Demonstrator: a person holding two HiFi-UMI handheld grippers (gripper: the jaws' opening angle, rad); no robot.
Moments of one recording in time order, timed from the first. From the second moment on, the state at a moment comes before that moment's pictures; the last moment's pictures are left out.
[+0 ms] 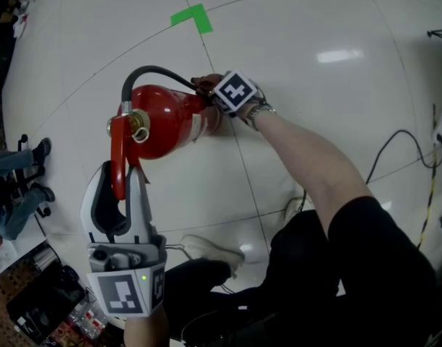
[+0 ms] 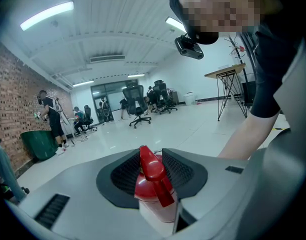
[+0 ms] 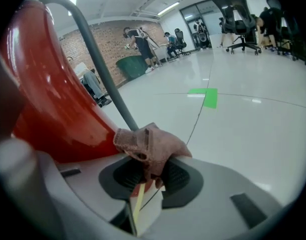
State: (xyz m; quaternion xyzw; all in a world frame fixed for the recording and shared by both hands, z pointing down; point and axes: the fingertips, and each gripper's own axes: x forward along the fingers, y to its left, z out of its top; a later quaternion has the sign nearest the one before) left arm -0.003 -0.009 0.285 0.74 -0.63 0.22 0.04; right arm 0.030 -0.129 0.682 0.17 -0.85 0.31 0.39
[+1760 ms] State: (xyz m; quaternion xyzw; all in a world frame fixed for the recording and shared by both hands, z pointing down) left arm 0.001 0.014 0.273 0.74 -0.64 0.19 0.05; right arm 0.083 -0.079 0.686 0.17 -0.83 0.35 0.39
